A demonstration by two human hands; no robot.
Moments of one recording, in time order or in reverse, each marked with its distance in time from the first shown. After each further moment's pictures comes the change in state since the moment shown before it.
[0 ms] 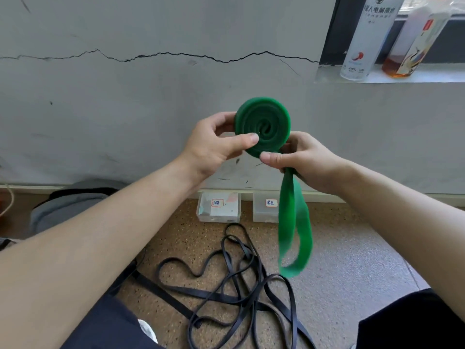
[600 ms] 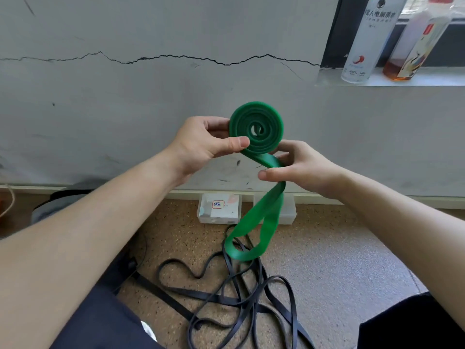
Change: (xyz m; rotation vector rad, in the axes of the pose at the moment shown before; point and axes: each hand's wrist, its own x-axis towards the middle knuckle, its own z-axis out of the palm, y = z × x) left_hand 0.007 0.005 -0.022 0.048 -0.091 -0.031; right_hand 0.000 0.006 -0.002 -0.205 0.019 0.144
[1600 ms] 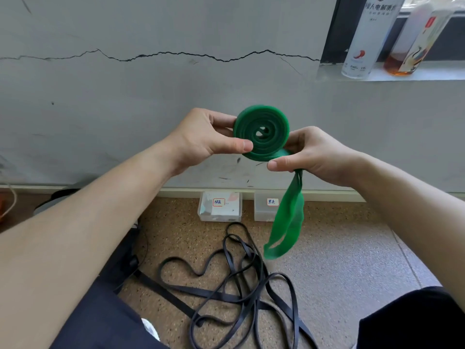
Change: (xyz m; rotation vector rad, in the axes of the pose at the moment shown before) left_hand -0.002 0.015 0.000 0.154 -0.148 0.005; right_hand -0.003 -0.009 -0.017 0.033 -0.027 -0.044
